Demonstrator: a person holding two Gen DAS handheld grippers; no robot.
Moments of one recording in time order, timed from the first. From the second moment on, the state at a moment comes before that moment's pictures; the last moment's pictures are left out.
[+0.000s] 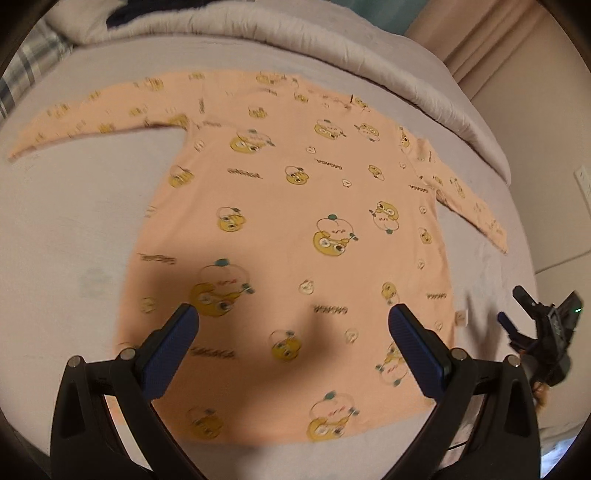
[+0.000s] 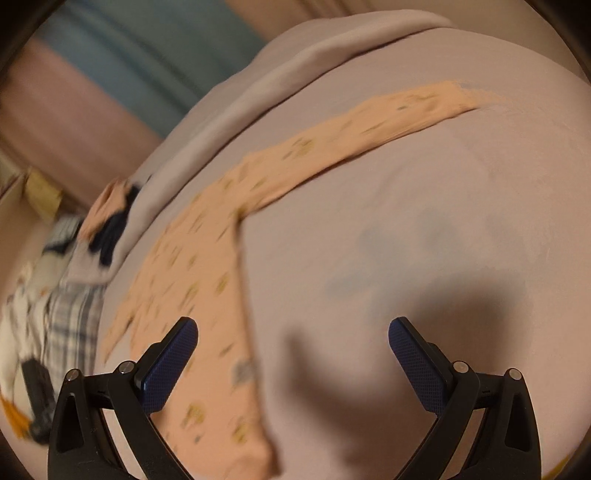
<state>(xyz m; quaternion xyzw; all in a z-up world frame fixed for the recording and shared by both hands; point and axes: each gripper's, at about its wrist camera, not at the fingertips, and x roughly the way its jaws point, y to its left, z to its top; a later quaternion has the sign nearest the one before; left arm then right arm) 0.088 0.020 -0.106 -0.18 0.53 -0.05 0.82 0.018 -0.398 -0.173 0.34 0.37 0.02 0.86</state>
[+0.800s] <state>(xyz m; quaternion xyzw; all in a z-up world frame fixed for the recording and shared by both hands) 0.203 -0.024 -0.098 -0.15 0.52 -0.09 0.84 0.103 -0.545 -0.191 0.51 0.26 -0.11 0.81</state>
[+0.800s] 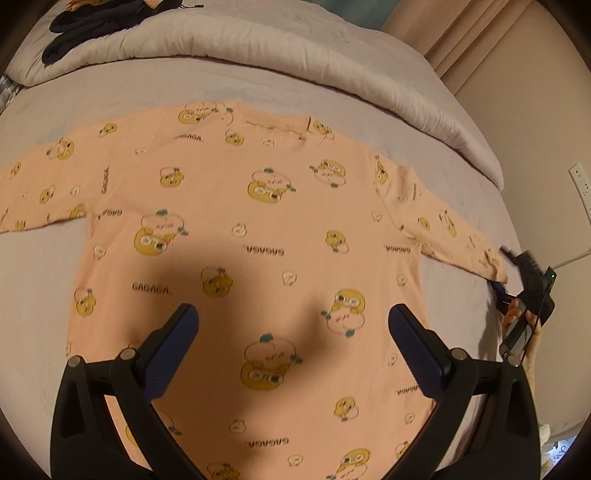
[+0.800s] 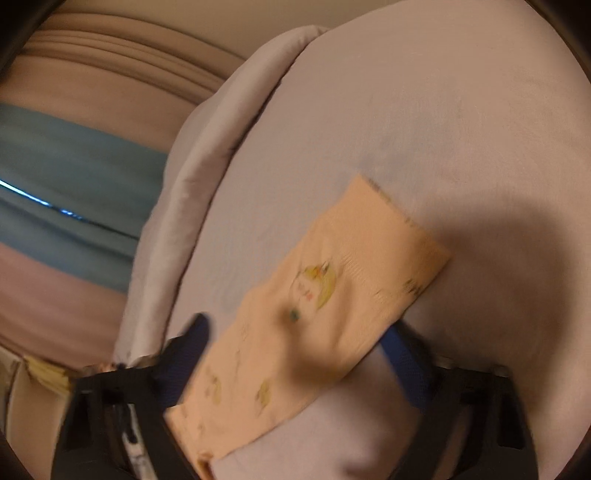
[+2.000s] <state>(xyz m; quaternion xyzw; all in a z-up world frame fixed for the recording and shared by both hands) 0.157 0.165 -0.087 -0.30 0.45 0.01 0.84 0.187 -0.074 -0.057 -0.14 0.27 0.15 0.94</state>
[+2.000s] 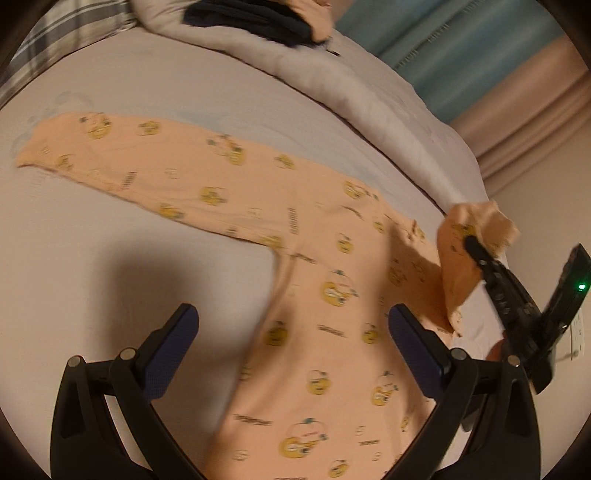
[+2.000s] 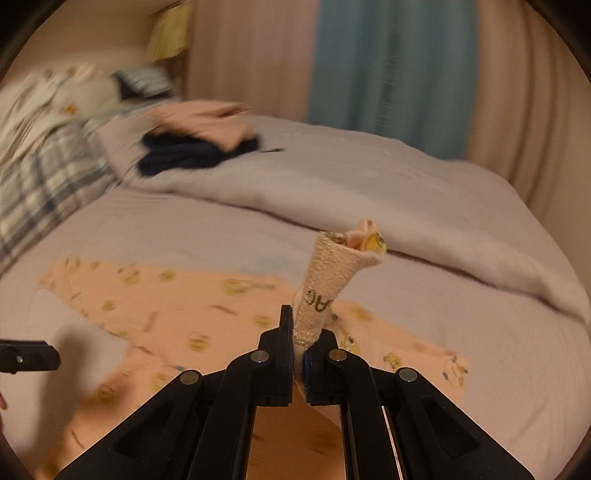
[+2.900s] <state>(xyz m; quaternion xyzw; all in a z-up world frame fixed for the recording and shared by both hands) 0.210 0.155 -0.086 -0.32 0.44 -0.05 0.84 0.185 -0.130 -0.098 0.00 0.38 0.23 0.89</state>
